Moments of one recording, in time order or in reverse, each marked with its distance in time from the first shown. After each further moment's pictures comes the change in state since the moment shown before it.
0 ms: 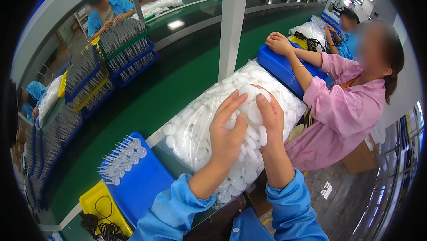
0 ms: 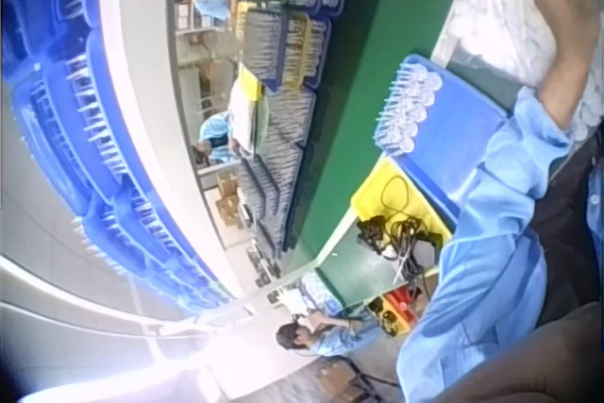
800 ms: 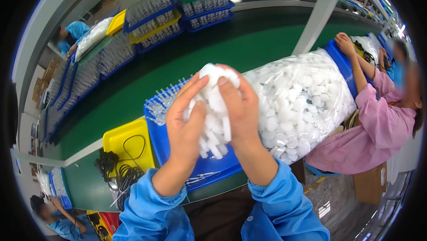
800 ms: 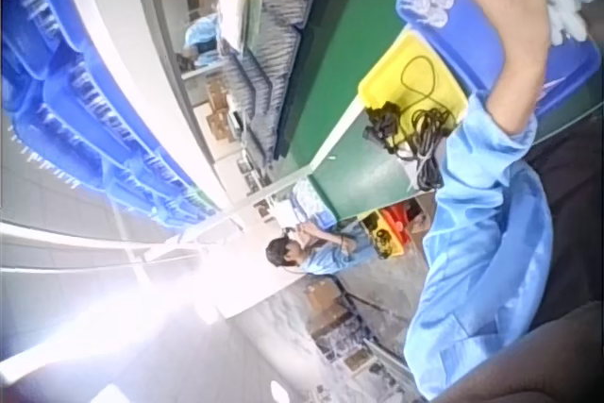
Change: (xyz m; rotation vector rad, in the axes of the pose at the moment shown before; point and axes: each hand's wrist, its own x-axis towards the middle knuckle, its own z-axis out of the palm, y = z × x) left_hand -0.098 0.120 -0.216 0.356 0.296 0.053; right_hand -0.125 0.057 0.212 0.270 -0.332 0.229
